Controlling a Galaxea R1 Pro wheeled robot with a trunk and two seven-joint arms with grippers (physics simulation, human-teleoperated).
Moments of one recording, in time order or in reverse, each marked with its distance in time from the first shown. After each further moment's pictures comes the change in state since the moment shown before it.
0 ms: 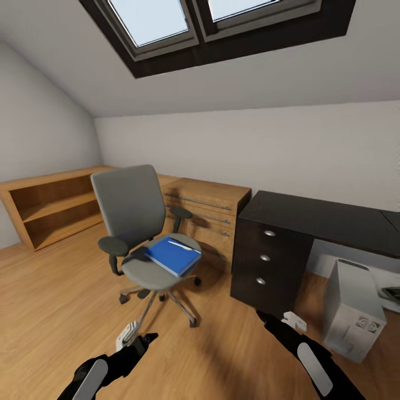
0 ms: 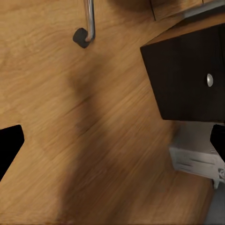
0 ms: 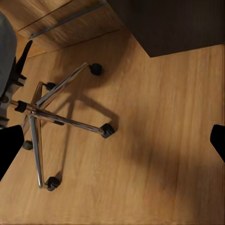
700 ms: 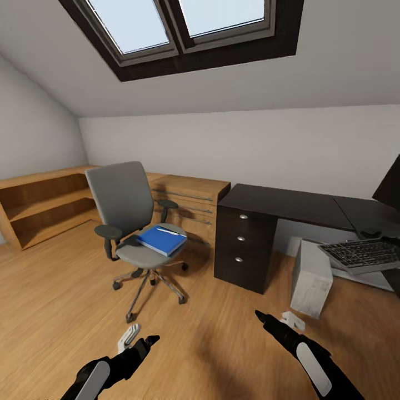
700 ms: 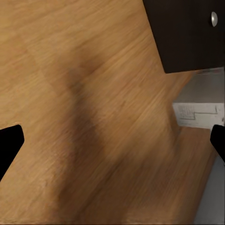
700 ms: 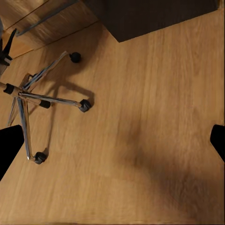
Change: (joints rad) left arm 0.000 -0.011 0.000 0.017 -0.001 0.000 0.001; right arm 0.000 0.001 0.011 -0.004 0.007 0.008 -0.001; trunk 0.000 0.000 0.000
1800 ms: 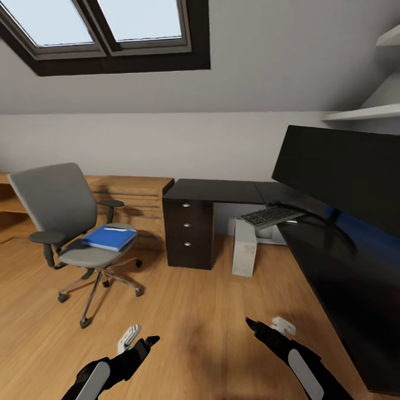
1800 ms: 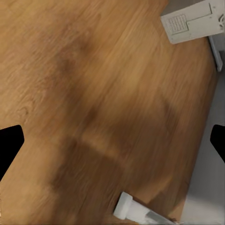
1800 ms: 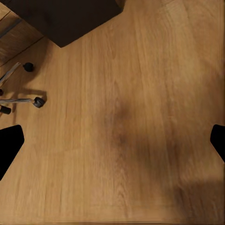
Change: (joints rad) left arm 0.002 -0.002 0.002 0.003 -0.001 -0.004 0.002; right arm 0.012 0.016 0.089 0.019 0.014 -0.010 0.004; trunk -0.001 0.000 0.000
